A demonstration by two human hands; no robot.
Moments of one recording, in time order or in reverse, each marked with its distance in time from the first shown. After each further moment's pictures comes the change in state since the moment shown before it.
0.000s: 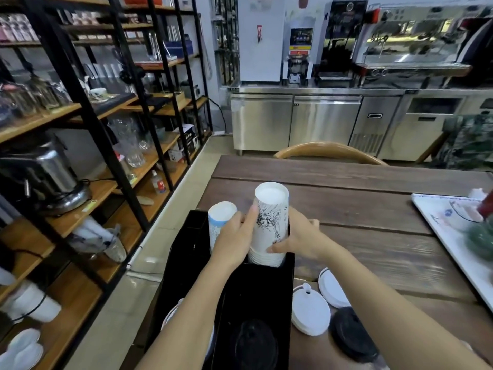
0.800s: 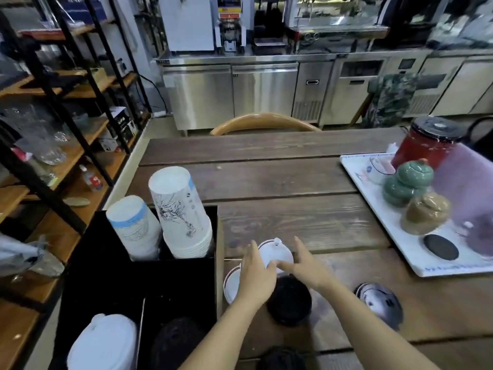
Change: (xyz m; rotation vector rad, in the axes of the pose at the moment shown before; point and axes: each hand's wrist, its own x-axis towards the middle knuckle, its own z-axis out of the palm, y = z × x) left_hand -0.034 -0.058 0.185 0.366 -0.347 -0.109; right_hand -0.103 0.158 0.002 0.383 0.024 0.563
